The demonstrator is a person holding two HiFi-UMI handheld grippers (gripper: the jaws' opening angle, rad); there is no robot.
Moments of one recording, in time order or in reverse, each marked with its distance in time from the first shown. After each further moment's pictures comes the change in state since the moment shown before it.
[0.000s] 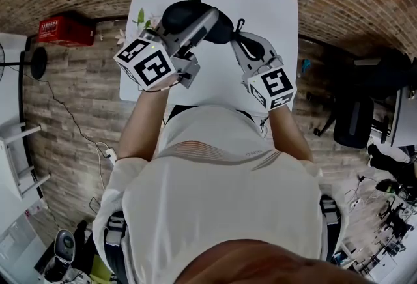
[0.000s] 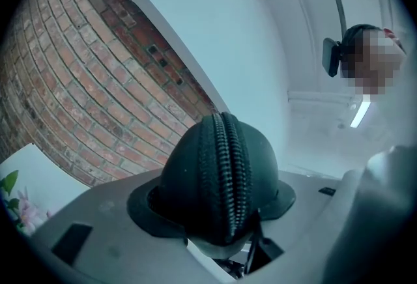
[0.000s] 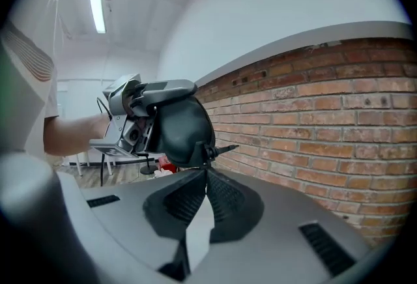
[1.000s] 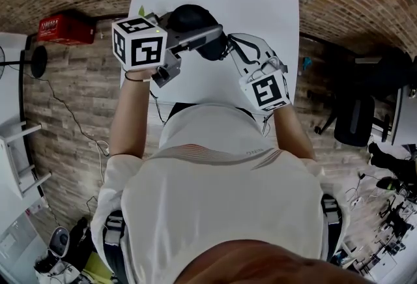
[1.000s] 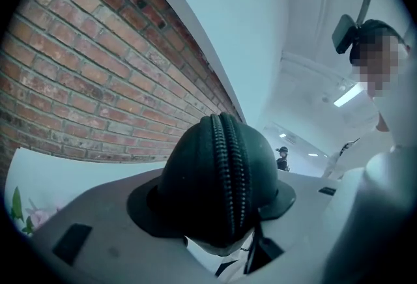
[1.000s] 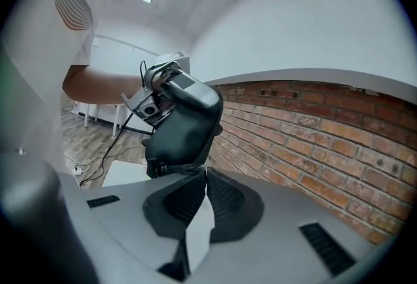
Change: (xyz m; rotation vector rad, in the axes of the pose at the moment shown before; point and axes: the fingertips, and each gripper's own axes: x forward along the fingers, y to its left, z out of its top) left arm -0.004 -0.007 -0.049 0.015 0.494 -0.157; right arm 0.001 0.022 -0.003 -0.371 0.039 0.029
